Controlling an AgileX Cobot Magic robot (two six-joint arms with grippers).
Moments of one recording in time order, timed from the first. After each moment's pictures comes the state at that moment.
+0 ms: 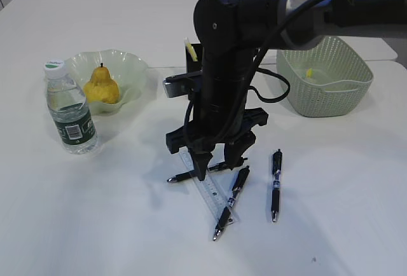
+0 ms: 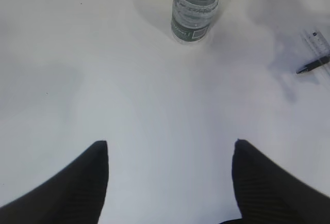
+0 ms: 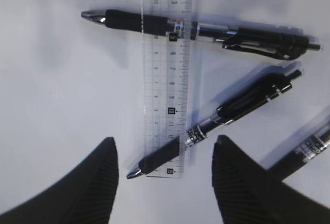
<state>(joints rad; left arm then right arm) -0.18 1.13 -1.28 0.07 1.26 -0.16 0.58 2.12 -1.69 0.11 1.22 0.14</state>
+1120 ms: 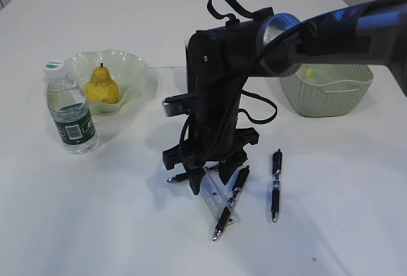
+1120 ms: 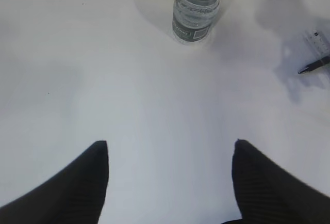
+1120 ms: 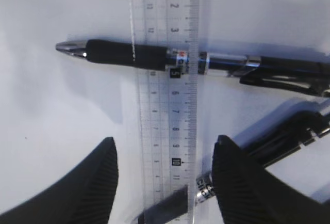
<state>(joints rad) -0.18 1.13 -1.28 0.07 1.26 -0.16 0.58 2.22 -1.69 0.12 1.13 0.16</state>
